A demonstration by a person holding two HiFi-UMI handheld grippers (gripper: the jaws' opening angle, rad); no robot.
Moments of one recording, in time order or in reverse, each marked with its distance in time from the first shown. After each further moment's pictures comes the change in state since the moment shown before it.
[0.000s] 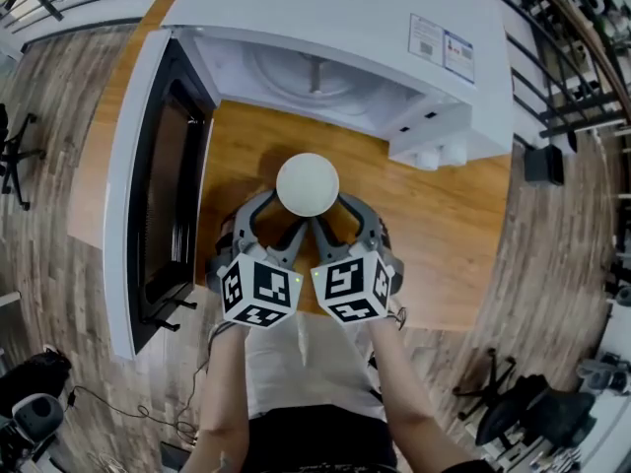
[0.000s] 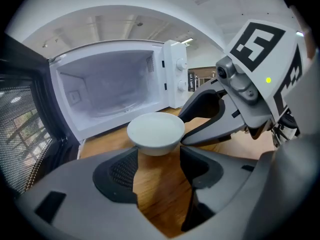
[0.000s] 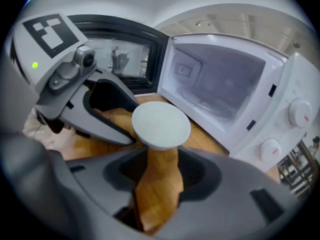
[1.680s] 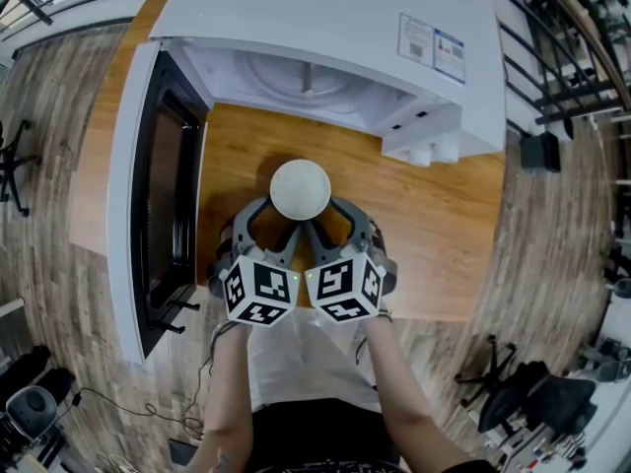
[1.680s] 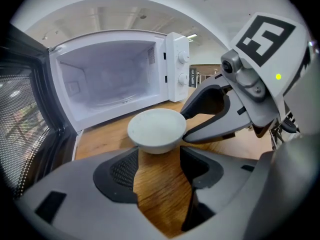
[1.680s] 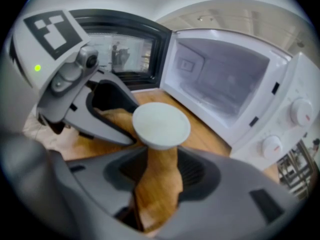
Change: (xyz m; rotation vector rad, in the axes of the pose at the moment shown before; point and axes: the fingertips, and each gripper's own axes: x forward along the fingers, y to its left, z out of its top) left arm 0.002 -0.007 -0.019 -0.045 0.073 -0.020; right arm 0.000 0.011 -0.011 -0.001 0.060 0.015
